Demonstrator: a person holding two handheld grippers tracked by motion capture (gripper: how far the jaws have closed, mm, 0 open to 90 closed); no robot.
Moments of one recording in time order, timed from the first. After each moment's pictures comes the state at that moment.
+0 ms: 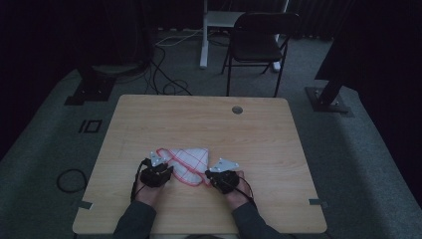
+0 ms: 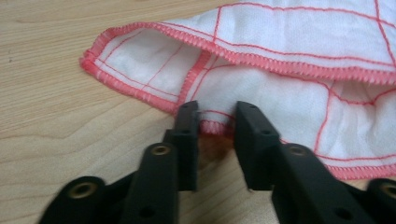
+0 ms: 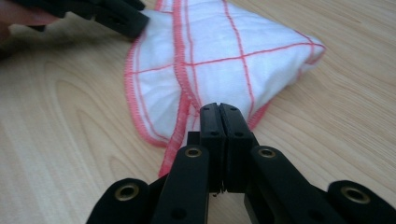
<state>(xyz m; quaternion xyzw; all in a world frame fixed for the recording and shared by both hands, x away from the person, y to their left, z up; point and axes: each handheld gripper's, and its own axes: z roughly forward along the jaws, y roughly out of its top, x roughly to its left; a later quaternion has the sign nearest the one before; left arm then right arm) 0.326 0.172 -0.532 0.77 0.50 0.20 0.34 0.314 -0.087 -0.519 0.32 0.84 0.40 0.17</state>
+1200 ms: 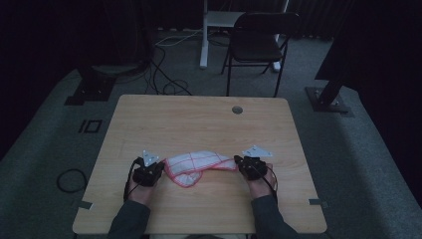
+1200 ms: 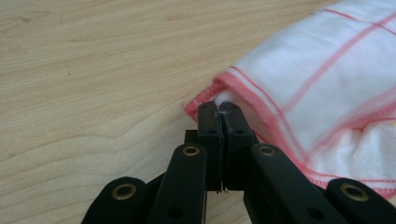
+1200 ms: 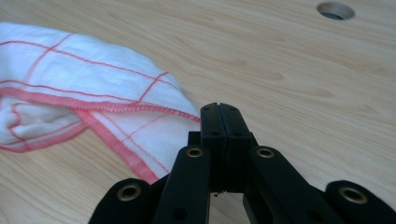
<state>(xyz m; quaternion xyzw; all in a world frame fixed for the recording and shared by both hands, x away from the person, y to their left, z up) 0.322 0.189 -0.517 0.76 0.50 0.23 0.34 0.339 -0.169 -0.499 0.45 0.77 0.40 0.21</state>
